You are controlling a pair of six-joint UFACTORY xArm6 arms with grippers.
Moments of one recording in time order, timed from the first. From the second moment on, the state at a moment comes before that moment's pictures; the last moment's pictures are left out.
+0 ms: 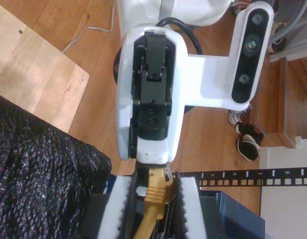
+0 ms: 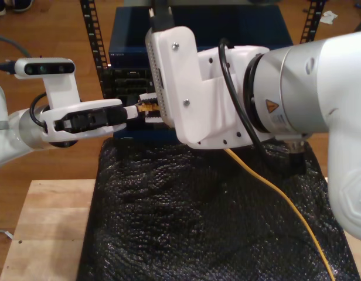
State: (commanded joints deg) left arm 17.1 8.3 -53.2 -84.0 140.0 -267.2; right arm 41.9 -41.6 -41.1 23.2 28.1 -93.7
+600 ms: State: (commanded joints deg) left arm 17.1 8.3 -53.2 -84.0 140.1 -267.3; right arm 41.9 -41.8 -41.0 23.3 28.2 -93.4
